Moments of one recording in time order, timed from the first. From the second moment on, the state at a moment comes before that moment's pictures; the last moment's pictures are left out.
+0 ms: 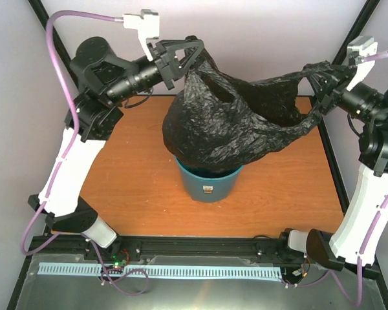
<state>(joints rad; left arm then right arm) -0.67 1.59 2.30 -0.43 0.45 -0.46 -0.24 1.29 2.14 -0.90 -0.94 -0.03</state>
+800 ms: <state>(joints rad) -0.67 1.43 2.23 -0.61 0.27 -0.34 -0.24 1.26 2.04 -0.60 -1.15 0.24</state>
